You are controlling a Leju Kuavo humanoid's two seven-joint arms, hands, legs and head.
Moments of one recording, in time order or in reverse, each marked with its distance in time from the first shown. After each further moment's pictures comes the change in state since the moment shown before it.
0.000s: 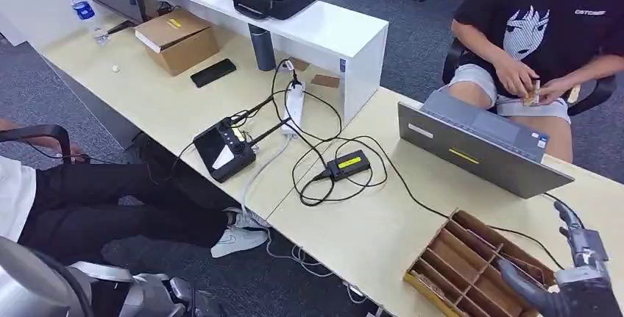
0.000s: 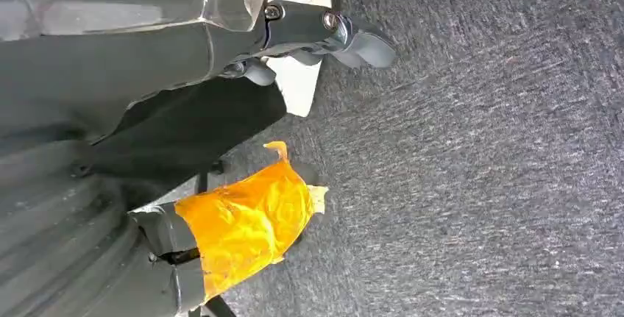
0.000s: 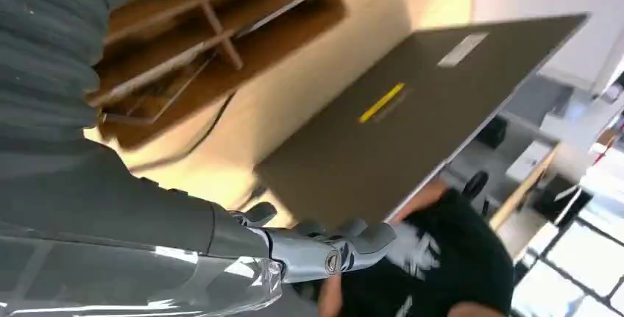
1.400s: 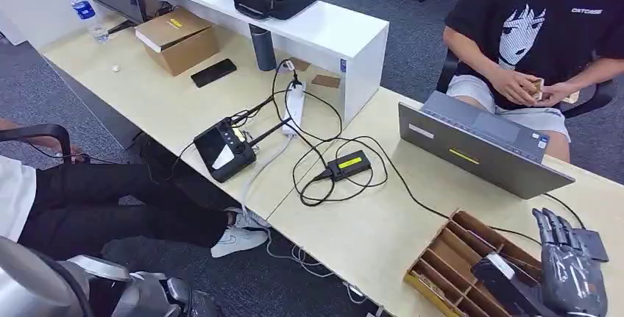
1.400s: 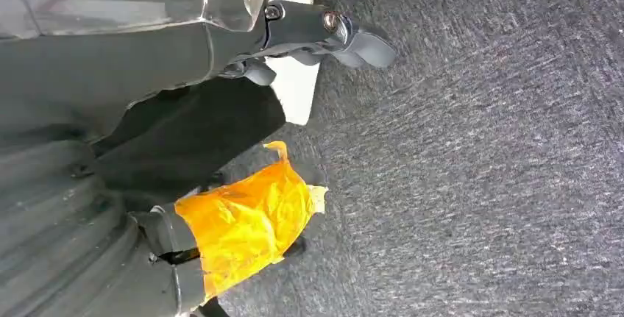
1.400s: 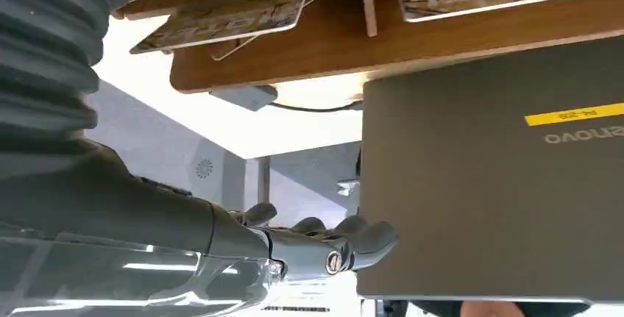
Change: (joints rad) left arm -0.010 0.040 -0.117 -0.031 0.046 0.034 0.009; right arm -0.145 -0.037 0.232 0.222 0.600 -0.116 0.216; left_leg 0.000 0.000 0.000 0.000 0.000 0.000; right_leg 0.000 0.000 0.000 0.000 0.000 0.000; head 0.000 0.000
